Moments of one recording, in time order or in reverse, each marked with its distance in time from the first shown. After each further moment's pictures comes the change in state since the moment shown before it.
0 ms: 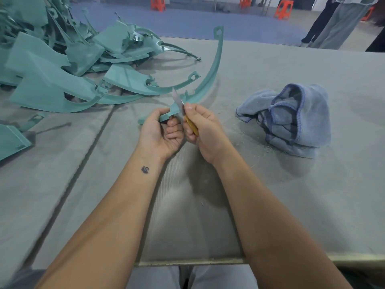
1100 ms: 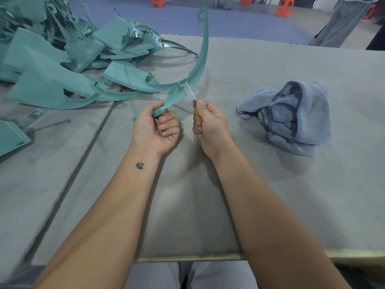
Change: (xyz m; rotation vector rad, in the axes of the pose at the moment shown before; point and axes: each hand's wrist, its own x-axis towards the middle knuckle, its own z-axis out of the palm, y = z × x) left_hand -0.007 0.010 -0.006 -0.047 -0.033 -0.013; right_hand 0.012 0.004 -0.002 0.178 0.312 -0.015
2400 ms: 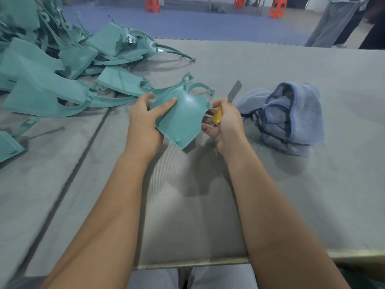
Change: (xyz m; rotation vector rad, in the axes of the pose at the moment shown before) left_hand 0.002 0.007 -0.014 1.912 0.206 0.824; right_hand 0.011 -0.031 -0.026 -0.047 0.265 0.127
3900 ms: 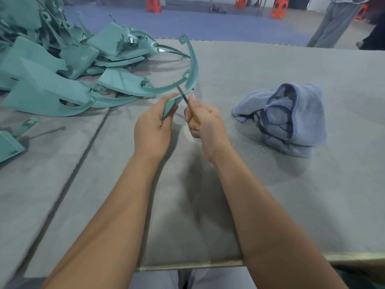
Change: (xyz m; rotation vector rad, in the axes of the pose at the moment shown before) left_hand -0.003 0.010 0.018 -0.250 0.223 0.037; right_hand -0.034 0.010 0.021 -0.240 -0.413 -0.290
